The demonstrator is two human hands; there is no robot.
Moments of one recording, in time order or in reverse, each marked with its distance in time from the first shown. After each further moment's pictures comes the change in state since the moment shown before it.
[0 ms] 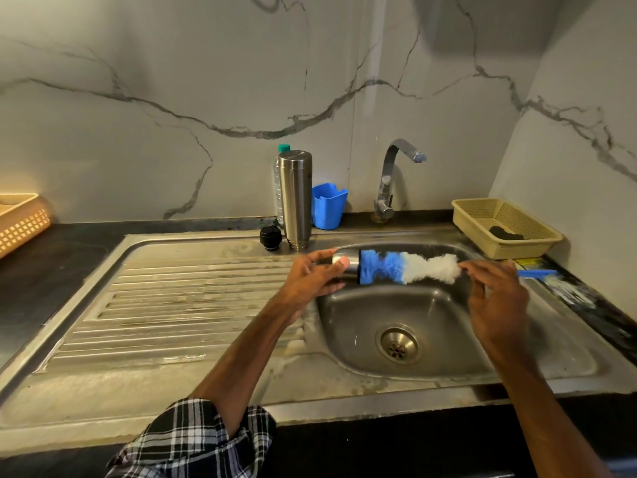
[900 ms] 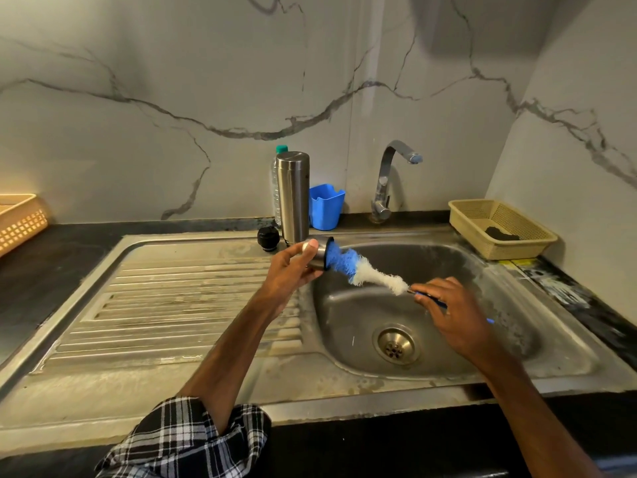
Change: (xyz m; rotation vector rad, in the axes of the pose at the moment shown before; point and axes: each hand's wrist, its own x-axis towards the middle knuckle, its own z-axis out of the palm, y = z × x) left_hand 0.001 0.009 -0.023 0.099 0.111 0.133; right_hand -0.009 -0.011 0.016 0.177 -0.367 -0.172
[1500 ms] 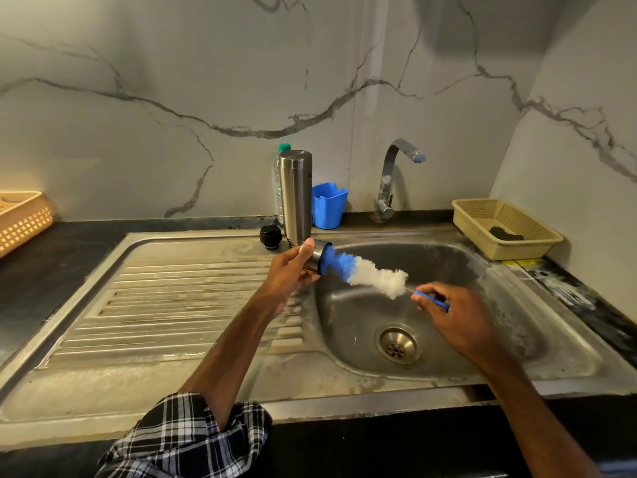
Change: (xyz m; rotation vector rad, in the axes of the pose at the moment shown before) left_hand -0.003 0.002 0.003 0.007 0.049 -0.079; right_hand -0.003 -0.015 -0.004 0.075 -0.045 0.127
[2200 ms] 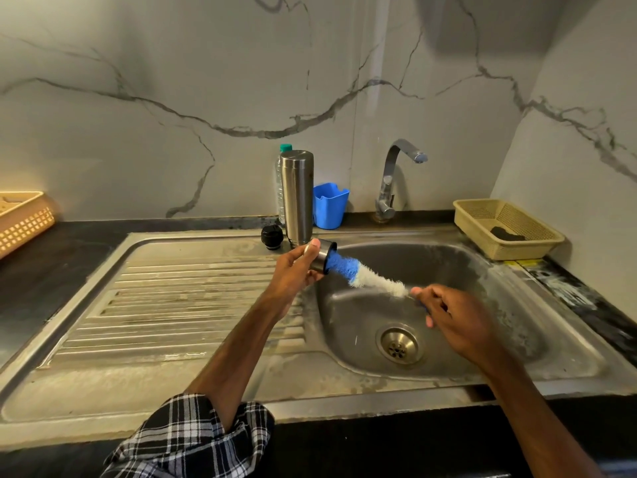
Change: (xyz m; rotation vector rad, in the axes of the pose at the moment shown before) left_hand 0.002 -0.005 0.004 0.005 0.001 0.035; right_hand -0.002 -0.003 0.001 0.039 -0.089 0.122
